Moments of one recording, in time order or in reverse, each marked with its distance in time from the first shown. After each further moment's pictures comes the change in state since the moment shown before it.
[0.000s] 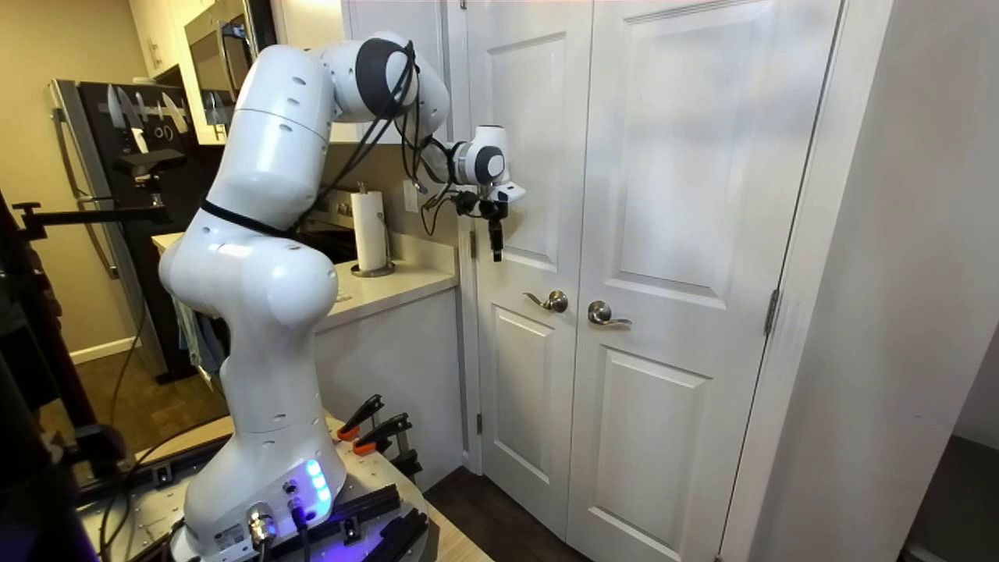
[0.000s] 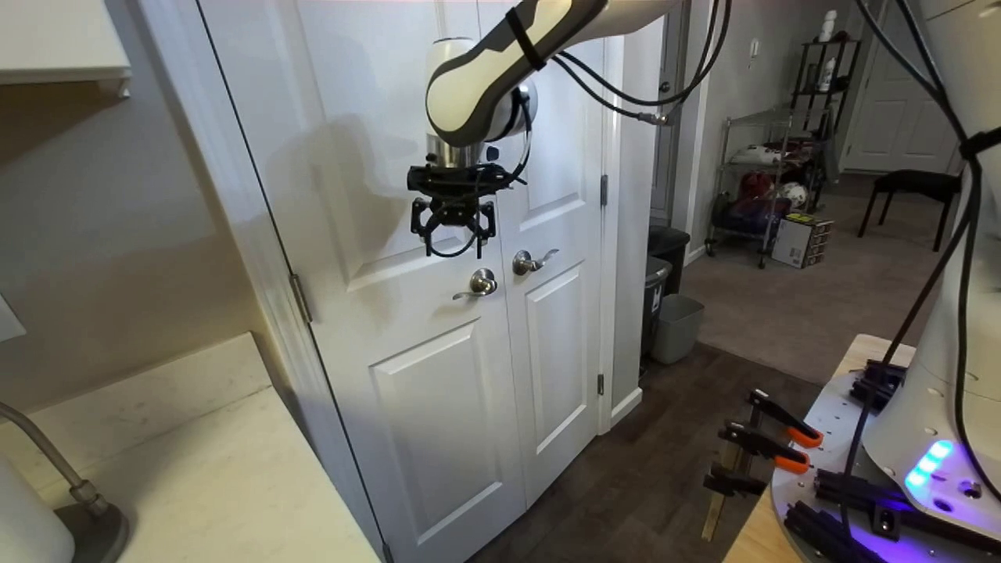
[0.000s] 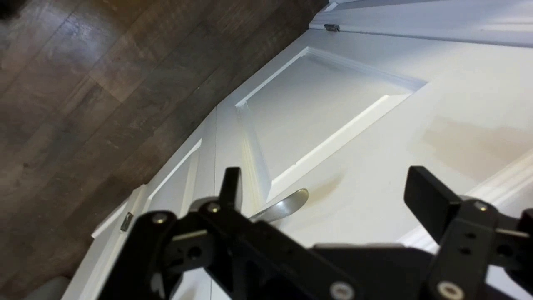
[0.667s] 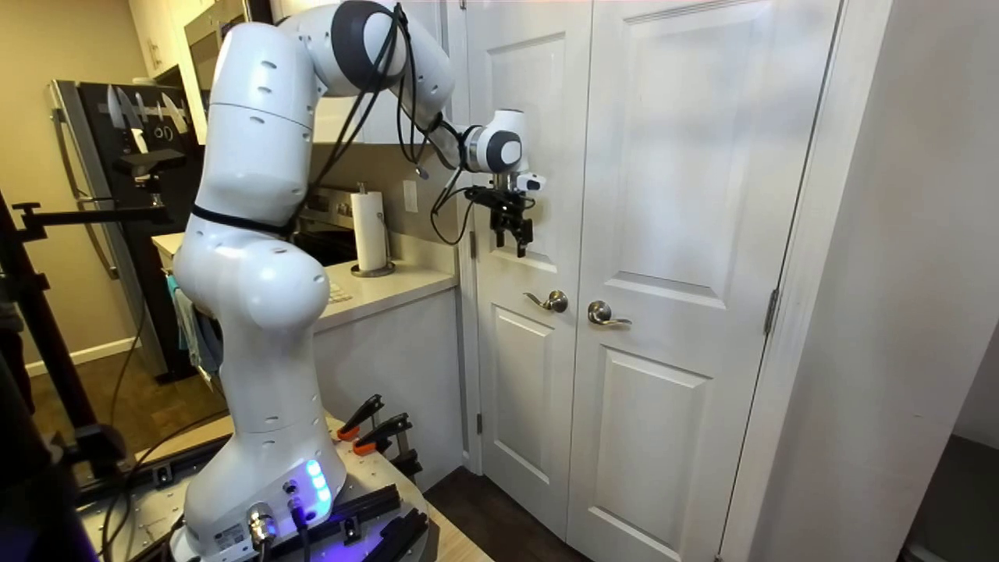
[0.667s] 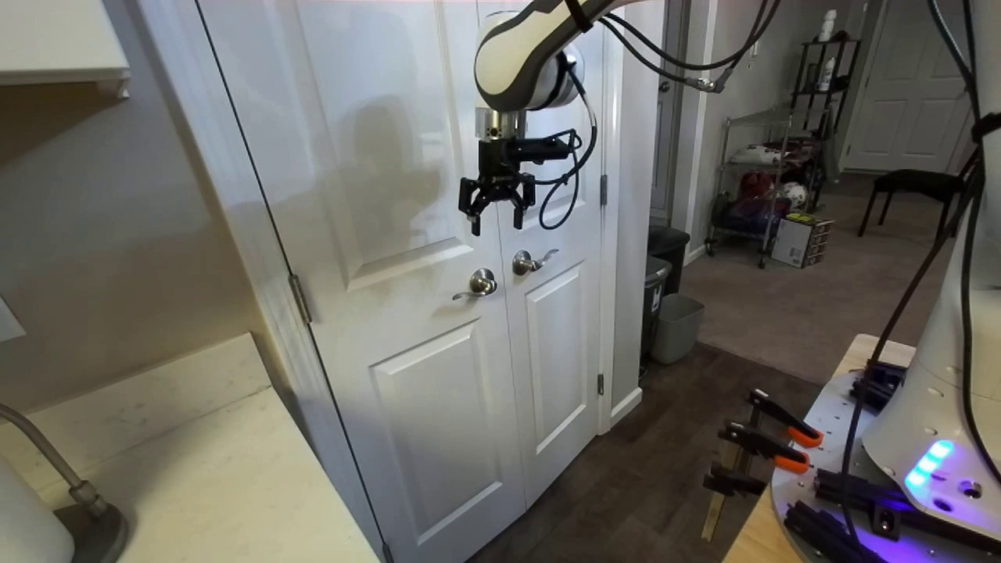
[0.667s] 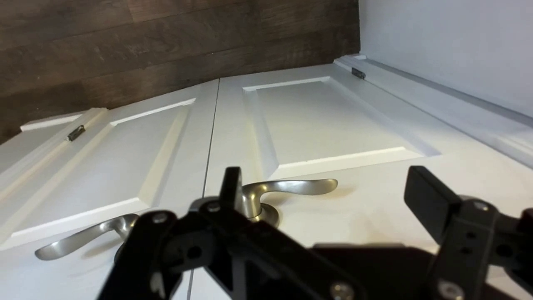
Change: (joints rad) arm -0.167 -0.163 0.053 -0.163 0.020 -0.032 -0.673
